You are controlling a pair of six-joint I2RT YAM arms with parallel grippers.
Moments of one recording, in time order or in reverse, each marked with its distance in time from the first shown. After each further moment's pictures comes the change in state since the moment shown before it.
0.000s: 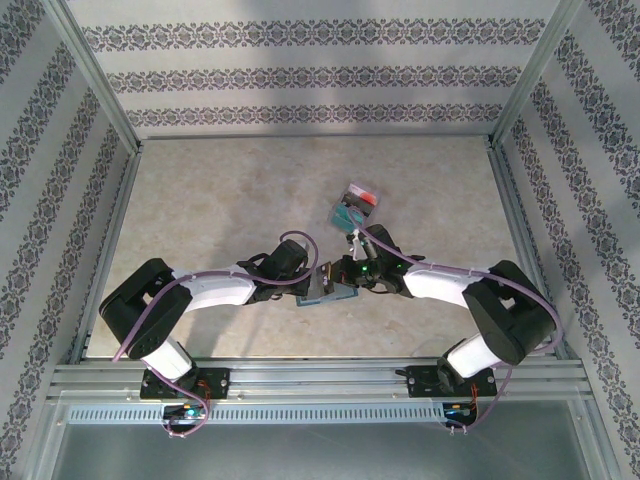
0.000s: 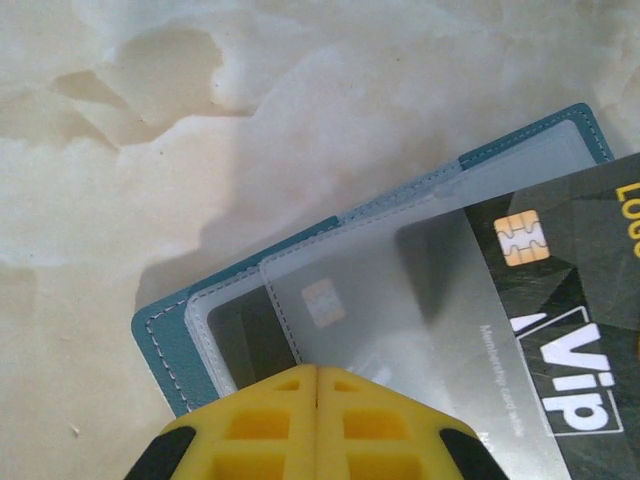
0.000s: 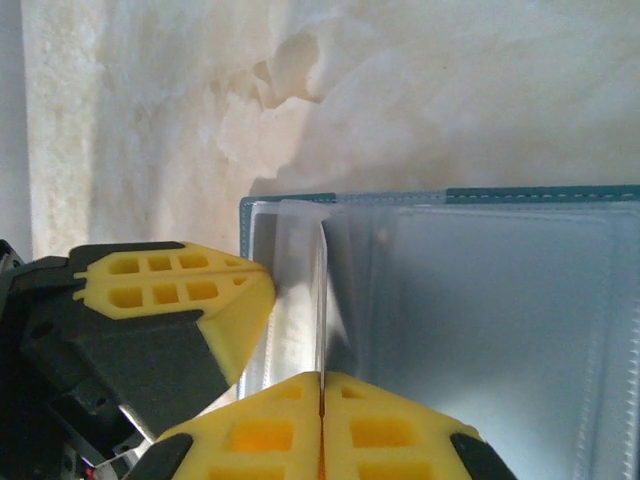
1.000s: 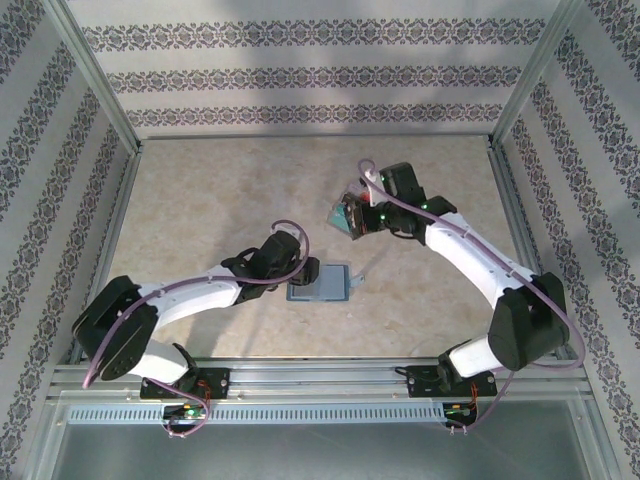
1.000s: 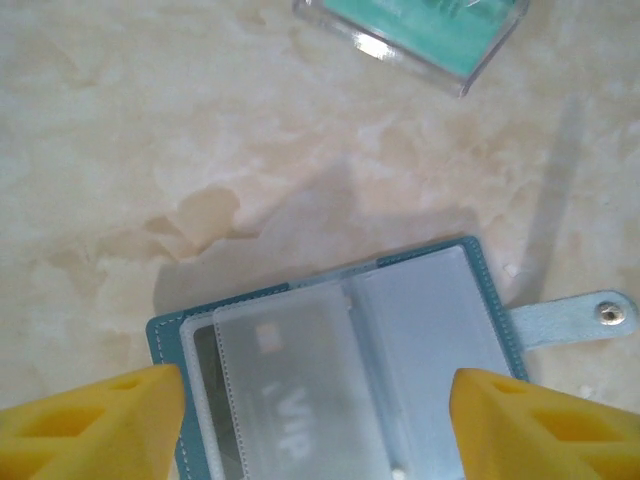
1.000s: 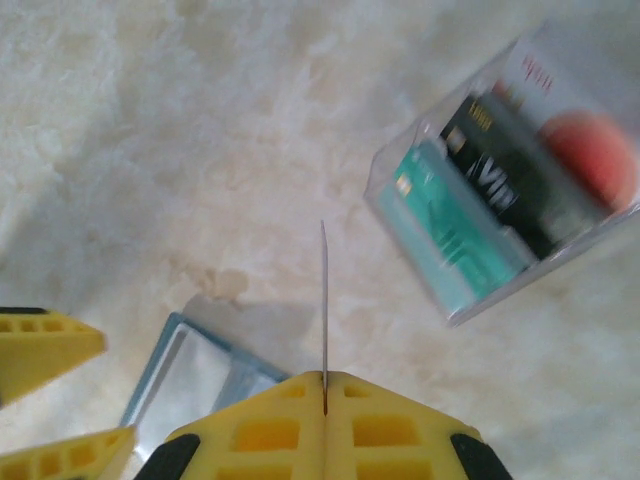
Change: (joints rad) left arm 0.000 -0.189 0.019 -0.055 -0.094 0.032; right arm -0.197 -0.037 0.552 -0.607 0.192 -0.593
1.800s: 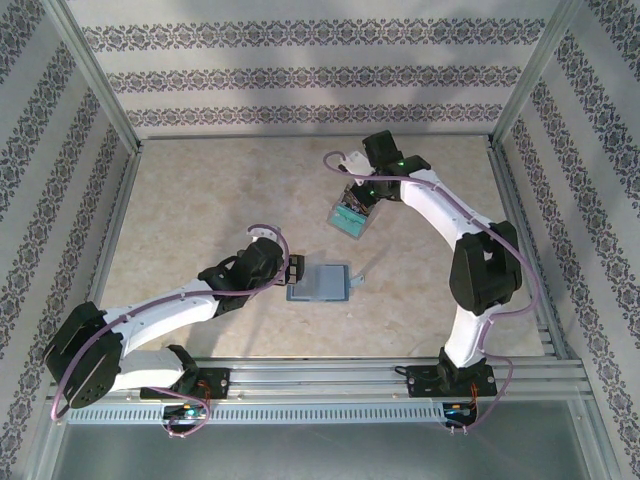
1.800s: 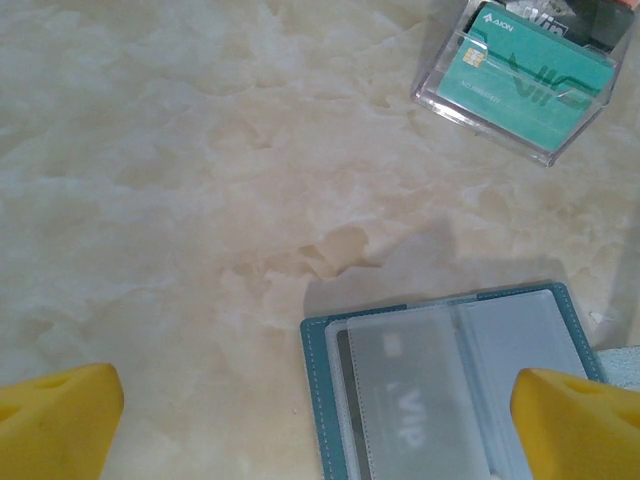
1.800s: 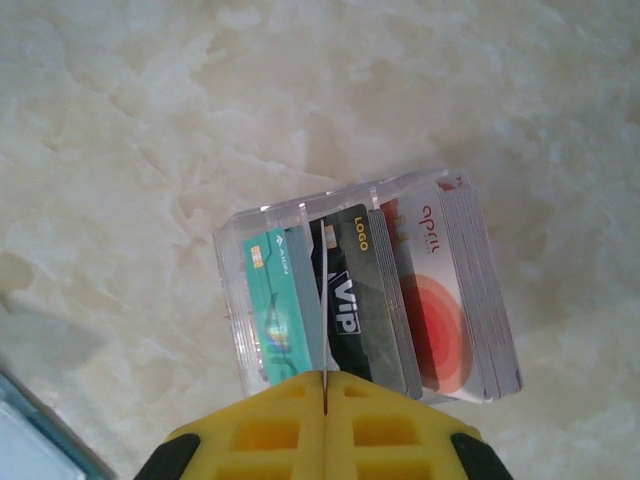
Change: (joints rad) left arm 0.008 -0.188 -0.090 -0.066 -0.203 0.007; right arm -0.033 0.378 0.395 -0.179 0.134 -0.536
